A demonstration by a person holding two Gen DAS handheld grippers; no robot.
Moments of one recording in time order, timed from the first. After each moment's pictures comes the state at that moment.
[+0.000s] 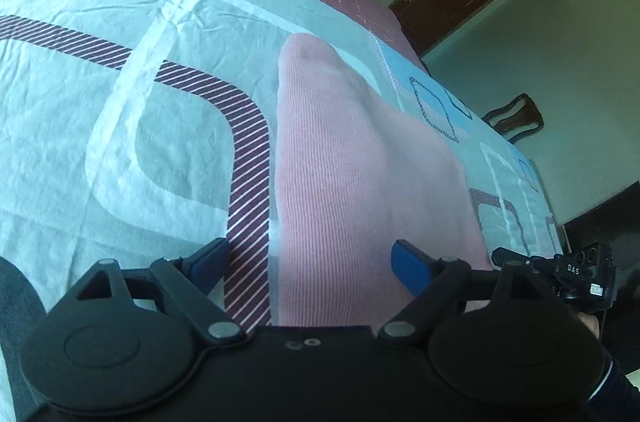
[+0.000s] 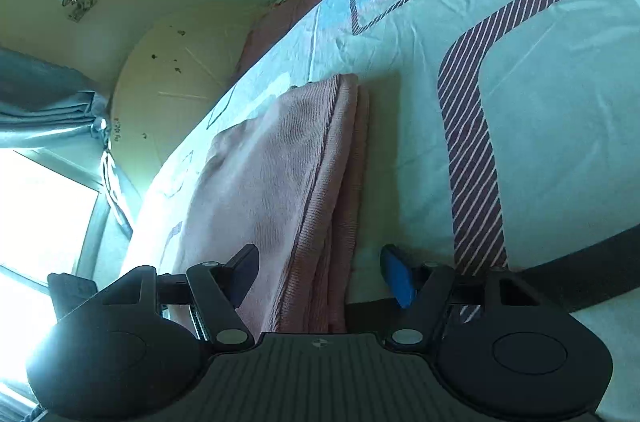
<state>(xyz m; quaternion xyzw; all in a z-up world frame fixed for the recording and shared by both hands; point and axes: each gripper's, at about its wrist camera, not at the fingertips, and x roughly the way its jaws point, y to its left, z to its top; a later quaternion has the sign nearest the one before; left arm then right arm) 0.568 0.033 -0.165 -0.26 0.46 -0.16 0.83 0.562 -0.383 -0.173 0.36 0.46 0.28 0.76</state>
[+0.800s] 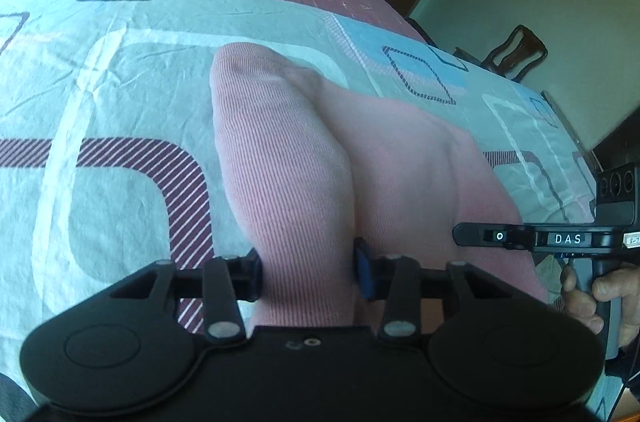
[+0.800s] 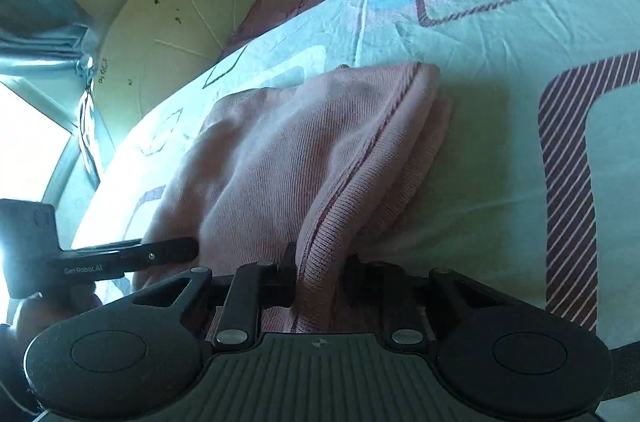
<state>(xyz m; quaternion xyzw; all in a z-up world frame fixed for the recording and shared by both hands) 0.600 -0.031 -0.142 -0.11 0.47 -0.18 0.86 0.579 -0.311 -0.142 0.21 0.47 0.27 0.82</state>
